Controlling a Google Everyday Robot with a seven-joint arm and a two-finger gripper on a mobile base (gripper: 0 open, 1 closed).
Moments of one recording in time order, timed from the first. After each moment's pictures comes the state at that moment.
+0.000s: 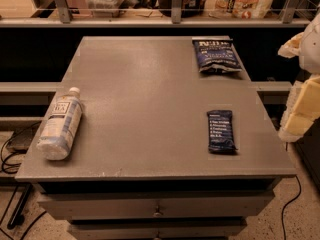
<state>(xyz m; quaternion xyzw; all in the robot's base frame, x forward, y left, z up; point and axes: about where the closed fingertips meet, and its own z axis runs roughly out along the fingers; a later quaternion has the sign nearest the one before) 0.438 -0.217 0.976 -0.60 0.78 -0.03 0.16</state>
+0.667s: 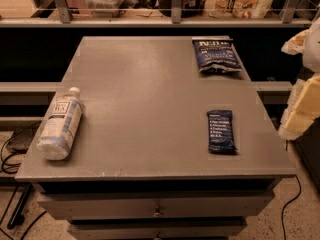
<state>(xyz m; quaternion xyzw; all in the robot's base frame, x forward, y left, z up) 0.441 -0.218 0.979 -0.60 0.78 -0.04 0.18</state>
